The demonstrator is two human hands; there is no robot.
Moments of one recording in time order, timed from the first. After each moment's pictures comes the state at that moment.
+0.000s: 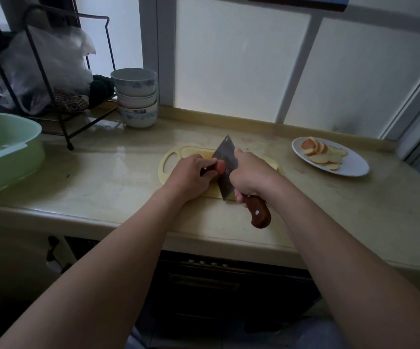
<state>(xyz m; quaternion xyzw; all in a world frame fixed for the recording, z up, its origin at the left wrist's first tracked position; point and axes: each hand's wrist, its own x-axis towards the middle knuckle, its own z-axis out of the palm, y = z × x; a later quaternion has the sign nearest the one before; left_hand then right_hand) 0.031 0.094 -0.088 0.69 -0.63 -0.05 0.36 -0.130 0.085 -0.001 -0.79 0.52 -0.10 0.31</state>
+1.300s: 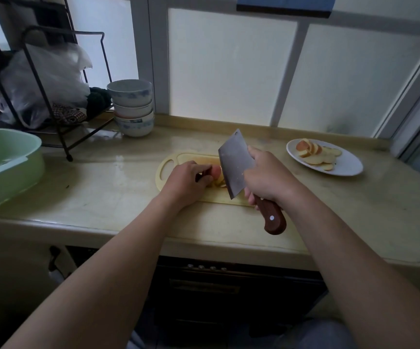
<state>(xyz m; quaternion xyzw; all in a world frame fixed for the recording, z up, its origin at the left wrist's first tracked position) 0.028 0.102 -0.084 0.69 -0.63 -0.04 0.36 -0.166 0.088 0.006 -0.76 0.51 -0.21 0.36</state>
